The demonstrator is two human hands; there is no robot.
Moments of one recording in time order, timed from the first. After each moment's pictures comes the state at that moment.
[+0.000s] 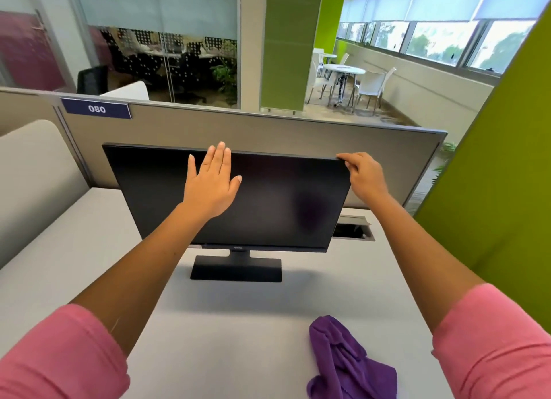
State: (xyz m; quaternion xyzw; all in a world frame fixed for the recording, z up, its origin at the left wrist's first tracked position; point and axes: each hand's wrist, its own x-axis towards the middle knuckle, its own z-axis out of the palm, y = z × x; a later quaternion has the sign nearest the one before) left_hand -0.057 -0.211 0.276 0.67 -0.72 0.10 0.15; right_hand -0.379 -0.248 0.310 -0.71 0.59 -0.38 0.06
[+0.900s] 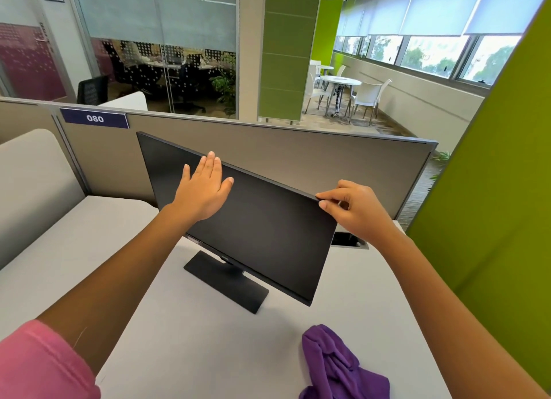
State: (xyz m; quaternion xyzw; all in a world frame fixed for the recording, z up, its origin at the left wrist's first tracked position) left_hand -0.056 -0.207 0.295 0.67 -0.72 0.01 0.15; right_hand -0.367 -0.153 0.331 -0.82 0.48 -0.30 0.04
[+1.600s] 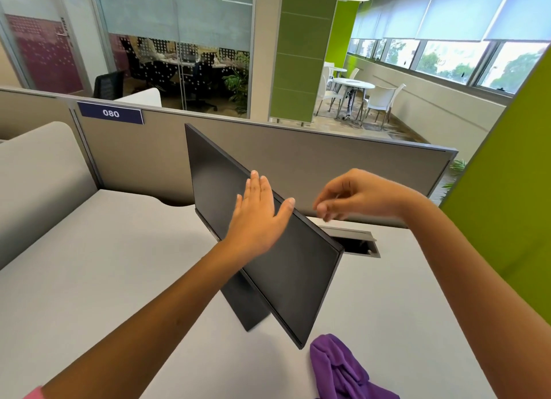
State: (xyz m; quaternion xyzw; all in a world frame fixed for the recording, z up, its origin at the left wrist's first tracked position) left_hand -0.137 -0.151 0.291 0.64 -0.70 -0.13 0.28; right_hand -0.340 -0.170 0.392 -0.85 0.42 -0.09 0.30
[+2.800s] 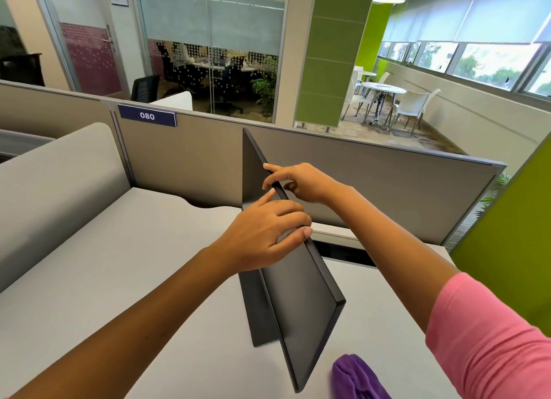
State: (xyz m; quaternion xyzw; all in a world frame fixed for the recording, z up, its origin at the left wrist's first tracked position) left_hand -0.082 -0.133 0.307 0.41 -0.86 0.01 0.31; right_hand -0.206 -0.268 0.349 -0.94 0.32 -0.06 0.06
